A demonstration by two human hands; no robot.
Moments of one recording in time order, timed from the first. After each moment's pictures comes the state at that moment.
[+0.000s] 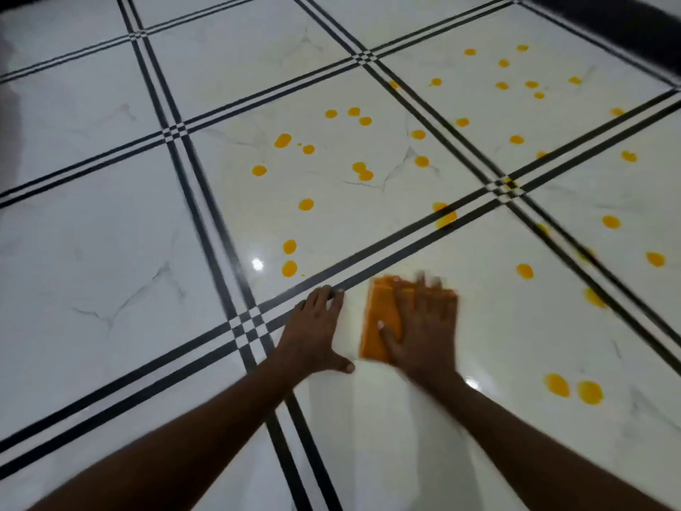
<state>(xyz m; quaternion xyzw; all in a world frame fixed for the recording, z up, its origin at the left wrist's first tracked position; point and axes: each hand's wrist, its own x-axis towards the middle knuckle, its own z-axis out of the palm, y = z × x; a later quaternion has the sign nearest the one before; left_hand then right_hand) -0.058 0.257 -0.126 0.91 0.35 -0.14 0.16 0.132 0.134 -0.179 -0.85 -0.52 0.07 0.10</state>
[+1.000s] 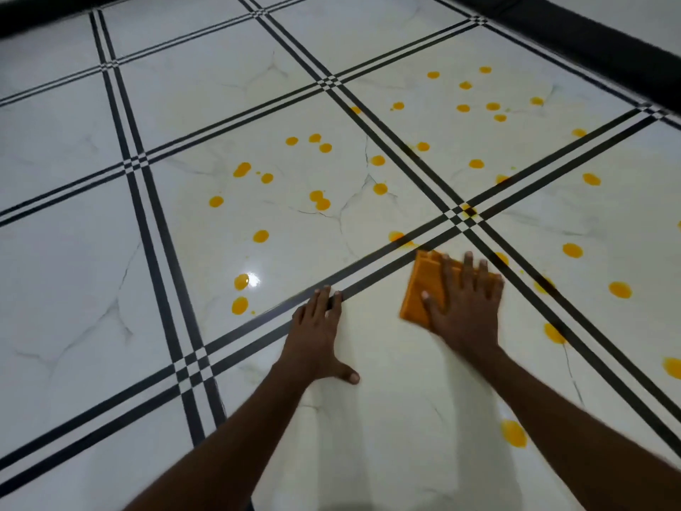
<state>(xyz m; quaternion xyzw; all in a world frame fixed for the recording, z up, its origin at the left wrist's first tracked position) 0.056 0.254 -0.135 0.90 0.38 -0.12 0.17 0.320 0.141 -0.179 -0.88 -0.46 0.04 0.08</state>
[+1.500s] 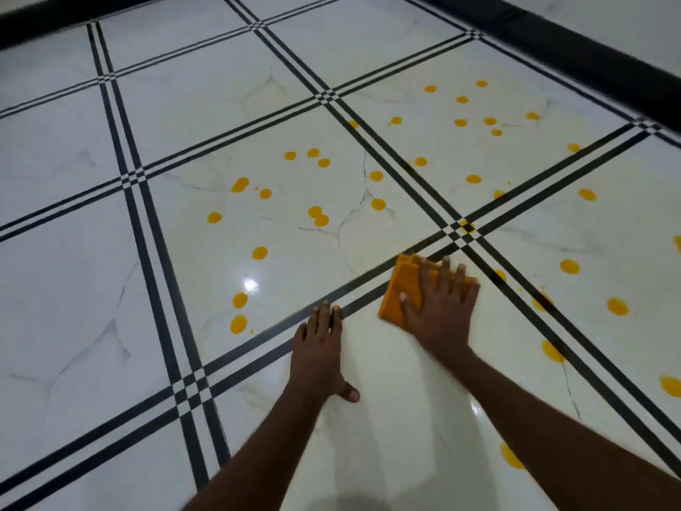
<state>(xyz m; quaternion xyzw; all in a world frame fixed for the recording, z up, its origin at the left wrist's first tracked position) 0.073 0.254 -0.124 0.88 0.41 -0.16 0.16 0.301 0.188 -0.170 -0.89 -0.44 0.04 0.09</state>
